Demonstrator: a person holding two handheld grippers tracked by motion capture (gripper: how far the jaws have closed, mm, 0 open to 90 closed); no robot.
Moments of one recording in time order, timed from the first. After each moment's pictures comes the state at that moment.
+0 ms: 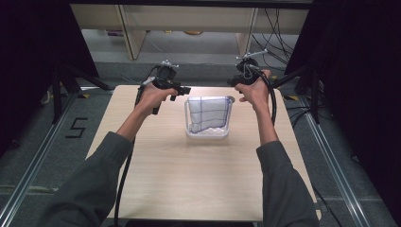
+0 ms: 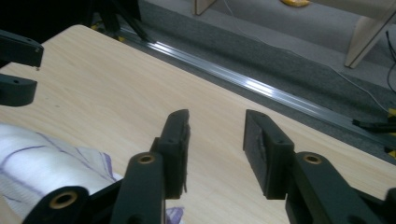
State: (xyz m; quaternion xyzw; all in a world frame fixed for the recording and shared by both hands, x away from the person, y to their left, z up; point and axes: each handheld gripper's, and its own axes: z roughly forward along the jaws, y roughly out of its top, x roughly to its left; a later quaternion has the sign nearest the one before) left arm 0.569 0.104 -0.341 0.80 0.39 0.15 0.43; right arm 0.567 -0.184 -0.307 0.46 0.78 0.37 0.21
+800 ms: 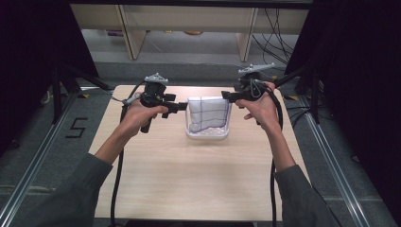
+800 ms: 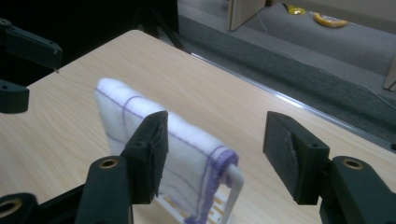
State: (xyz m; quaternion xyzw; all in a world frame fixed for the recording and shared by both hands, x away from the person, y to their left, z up) left arm 0.490 0.121 -0.336 0.79 0.36 0.11 0.48; right arm 0.507 -0.186 -0.307 0.39 0.79 0.42 0.19
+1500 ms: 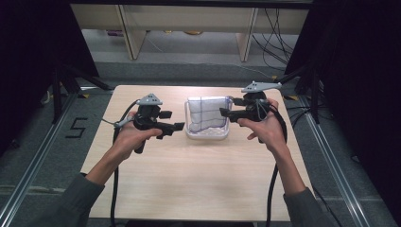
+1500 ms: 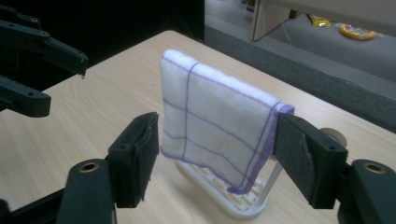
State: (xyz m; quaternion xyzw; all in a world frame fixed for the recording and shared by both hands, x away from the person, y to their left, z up) left arm 0.435 0.134 -0.357 0.79 0.34 0.10 0.49; right arm 0.452 -0.190 -0.320 0.36 0.80 0.45 0.17
